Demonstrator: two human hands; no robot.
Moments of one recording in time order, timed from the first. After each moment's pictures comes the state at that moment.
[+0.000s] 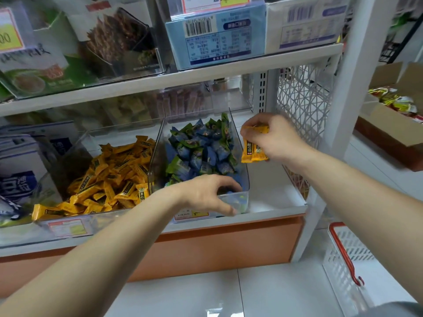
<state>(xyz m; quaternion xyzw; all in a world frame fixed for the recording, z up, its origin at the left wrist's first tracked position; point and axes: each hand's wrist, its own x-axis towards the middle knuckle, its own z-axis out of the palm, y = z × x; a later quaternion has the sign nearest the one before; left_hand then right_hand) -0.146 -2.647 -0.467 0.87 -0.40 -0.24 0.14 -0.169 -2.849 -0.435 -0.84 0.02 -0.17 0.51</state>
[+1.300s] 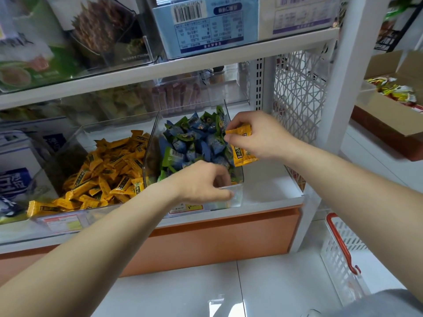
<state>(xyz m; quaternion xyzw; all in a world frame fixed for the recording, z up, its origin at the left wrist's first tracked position) -0.146 -2.648 -0.467 0.89 -0.41 -0.13 0.13 -0.168 -2.842 -0.435 -0.92 -0.08 -0.14 0.36</state>
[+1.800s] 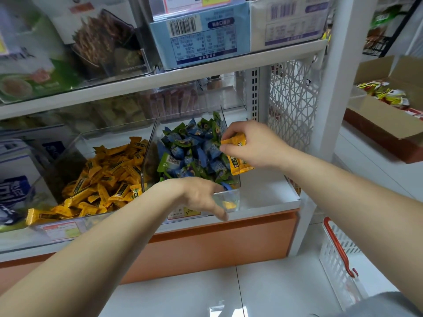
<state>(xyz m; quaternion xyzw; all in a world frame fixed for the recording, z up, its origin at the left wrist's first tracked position) -0.138 -2.657 -0.470 0.89 -0.32 -0.31 -0.04 -0.172 -2.841 -0.437 -0.92 -0.10 -0.13 0.36</state>
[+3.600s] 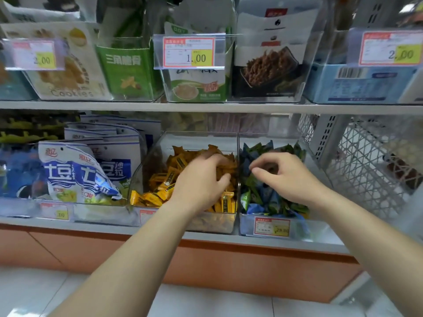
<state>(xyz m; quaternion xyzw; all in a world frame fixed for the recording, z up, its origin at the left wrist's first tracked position) -0.137 -2.480 -0.435 0.93 -0.19 0.19 0.25 -0.149 -2.698 -0.421 -0.91 -0.16 -0.12 0.37</state>
